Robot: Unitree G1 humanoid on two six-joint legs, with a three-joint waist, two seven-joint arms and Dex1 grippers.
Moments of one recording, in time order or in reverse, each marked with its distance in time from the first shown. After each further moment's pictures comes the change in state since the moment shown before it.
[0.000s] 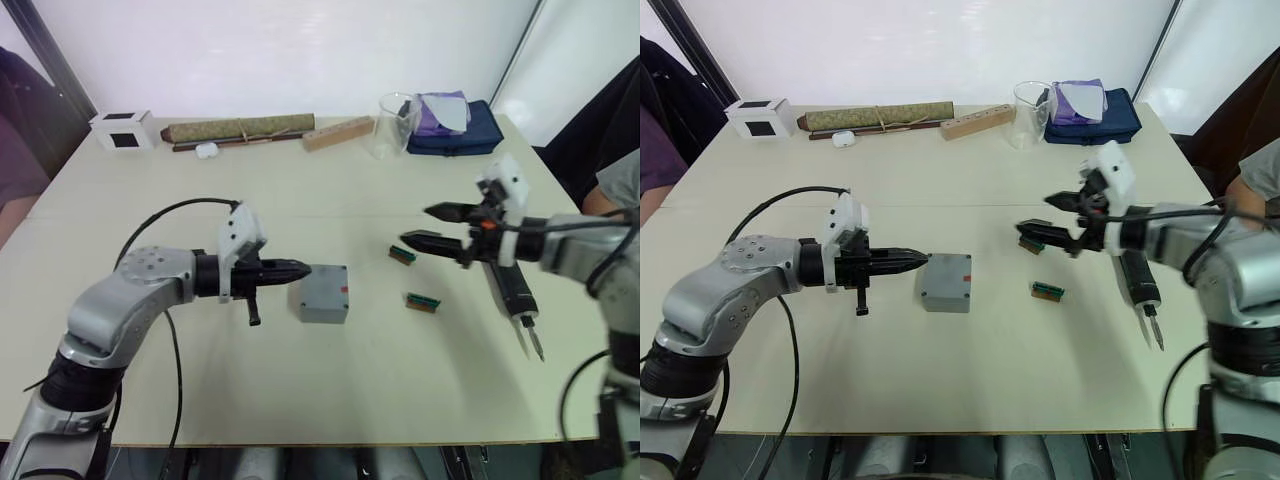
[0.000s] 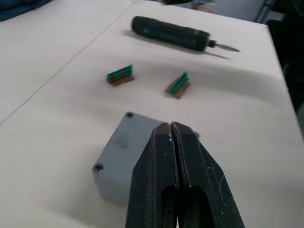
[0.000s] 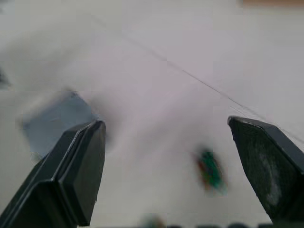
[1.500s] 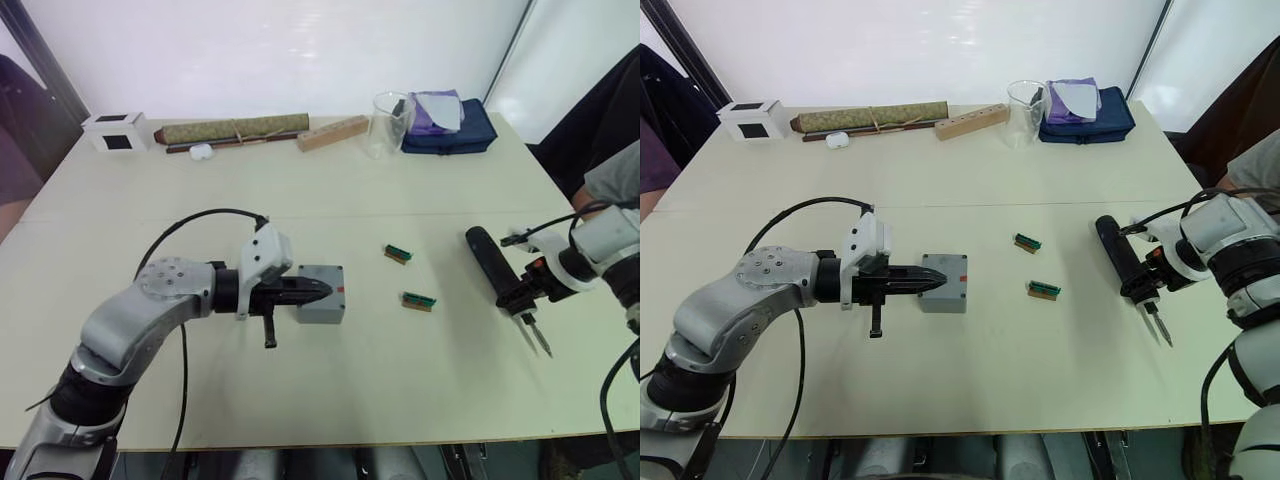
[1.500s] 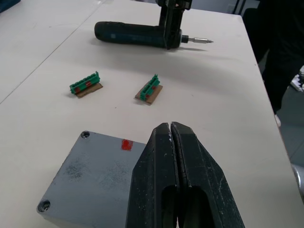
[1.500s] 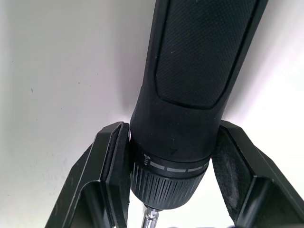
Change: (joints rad) left arm 0.049 -0.017 -0.041 -0.137 0.009 0.041 0.081; right arm -0.389 -0.079 0.795 0.800 -0.526 0.093 0.505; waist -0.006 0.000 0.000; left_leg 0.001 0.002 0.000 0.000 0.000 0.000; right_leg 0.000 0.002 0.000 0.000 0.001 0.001
